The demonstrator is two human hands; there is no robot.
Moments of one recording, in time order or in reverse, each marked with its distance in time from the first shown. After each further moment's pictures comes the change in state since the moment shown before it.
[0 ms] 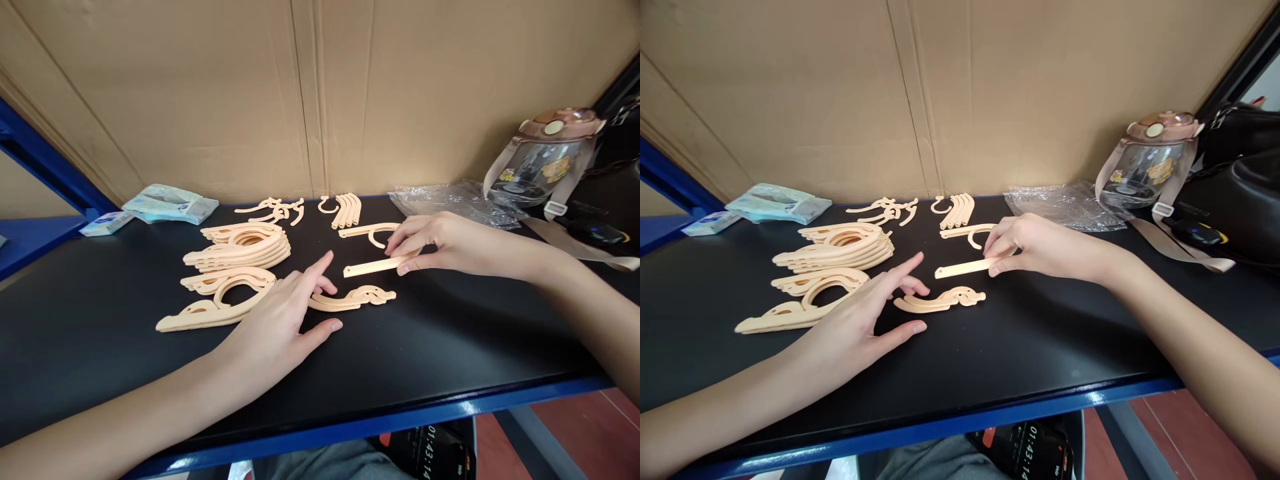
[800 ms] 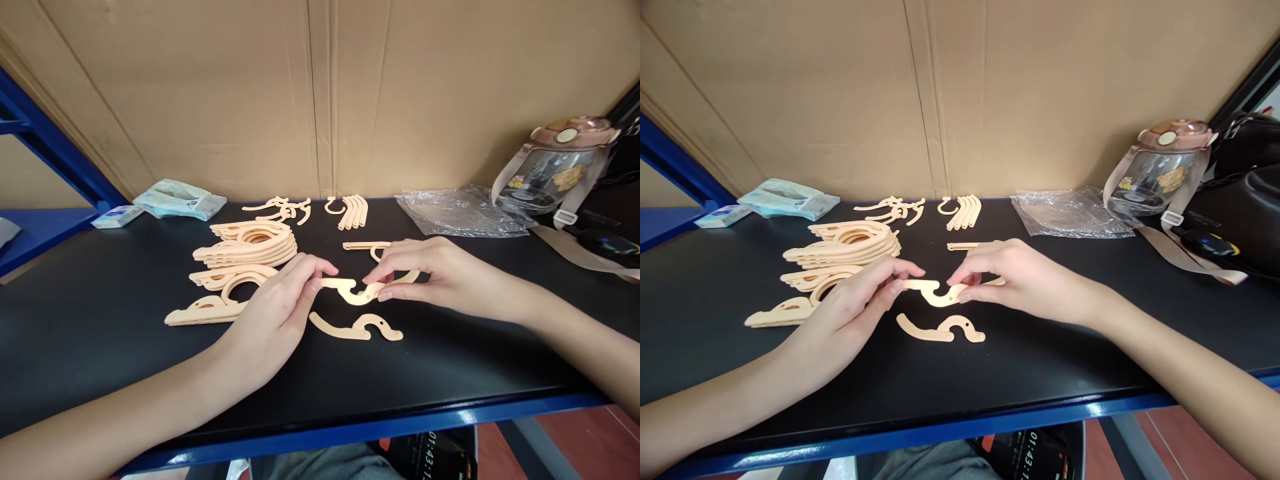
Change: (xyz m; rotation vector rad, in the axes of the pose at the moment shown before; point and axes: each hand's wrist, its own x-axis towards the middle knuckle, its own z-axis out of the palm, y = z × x) left_hand 0.001 0.011 -0.015 -0.117 0.126 -0.037; right_hand 0.006 -0.040 0.023 0.299 0.101 -0.036
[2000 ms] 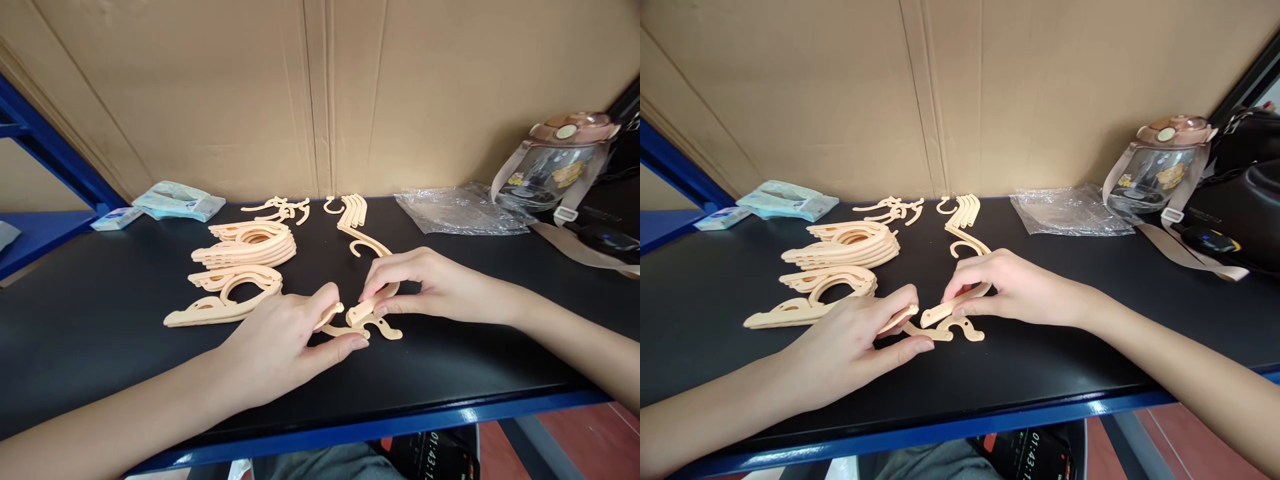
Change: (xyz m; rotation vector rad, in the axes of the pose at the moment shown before) left_hand -0.001 0.008 0.004 0.280 -0.277 0.081; right_hand 0.004 -0.001 0.008 0.177 -0.144 -0.008
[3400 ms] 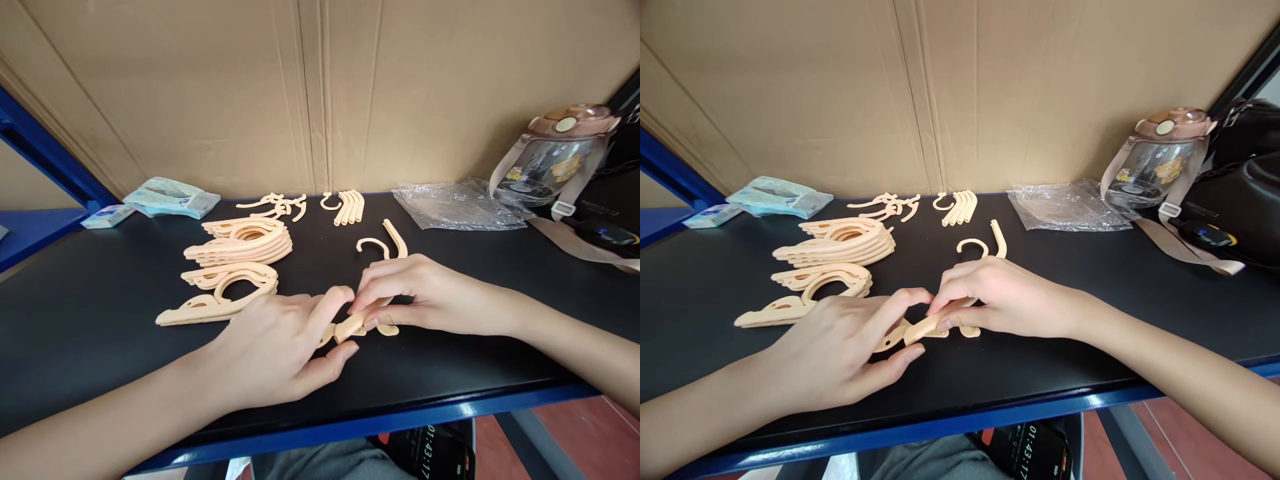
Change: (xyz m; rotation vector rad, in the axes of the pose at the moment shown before) left_hand -0.007 -0.006 0.006 0.282 0.181 0.346; right_hand 0.000 -0.010 0.008 -0.086 -0.042 -0.083
